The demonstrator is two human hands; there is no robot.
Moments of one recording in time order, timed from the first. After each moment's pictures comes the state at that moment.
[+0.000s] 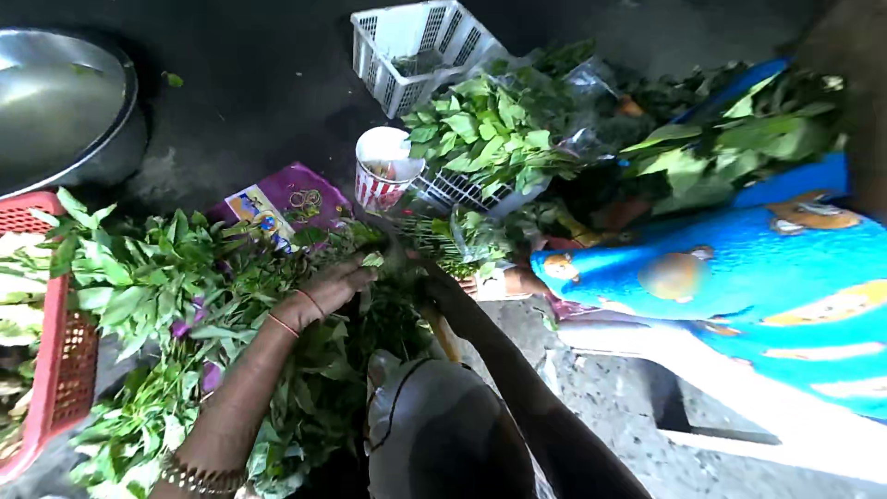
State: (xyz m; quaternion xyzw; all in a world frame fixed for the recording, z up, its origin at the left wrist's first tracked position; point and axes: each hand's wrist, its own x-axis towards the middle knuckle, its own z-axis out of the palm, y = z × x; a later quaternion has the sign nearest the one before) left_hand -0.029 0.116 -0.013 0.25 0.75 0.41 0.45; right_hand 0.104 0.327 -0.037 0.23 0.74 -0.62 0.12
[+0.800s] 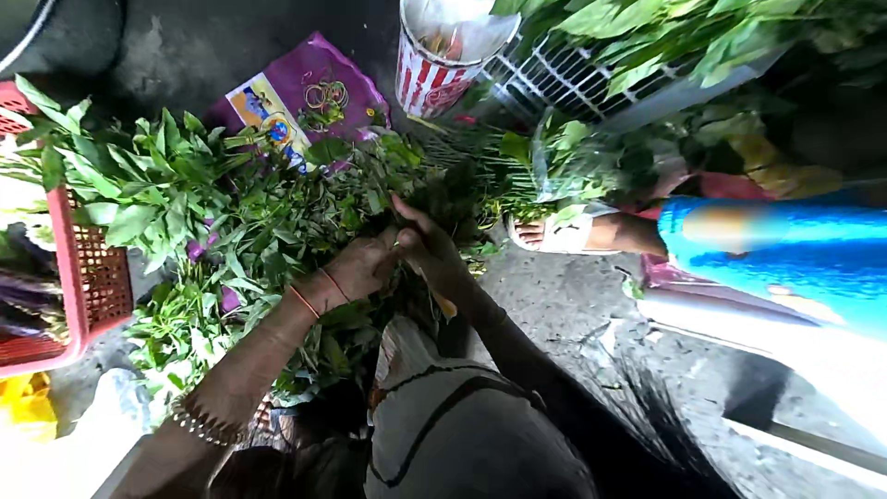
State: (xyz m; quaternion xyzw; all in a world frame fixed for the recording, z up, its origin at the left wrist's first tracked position) left_hand 0.012 0.127 -0.093 0.37 0.77 0.39 0.35; right_hand 0.090 0.301 -0.124 0.07 0.74 -0.66 0.09
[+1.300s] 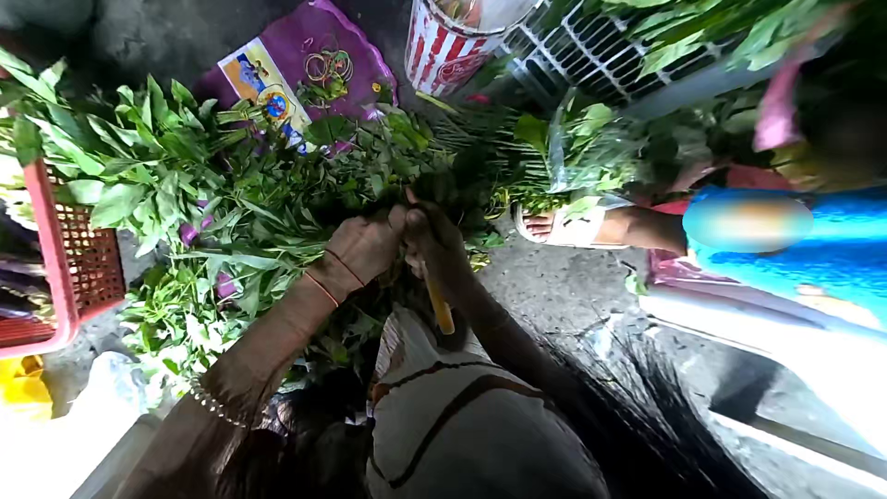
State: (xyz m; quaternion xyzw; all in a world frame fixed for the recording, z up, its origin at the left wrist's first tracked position) left_hand 0.018 0.142 -0.117 0.40 0.88 0.20 0.16; right_hand 0.096 0.290 -0.119 0.23 0.68 -0.68 0.14
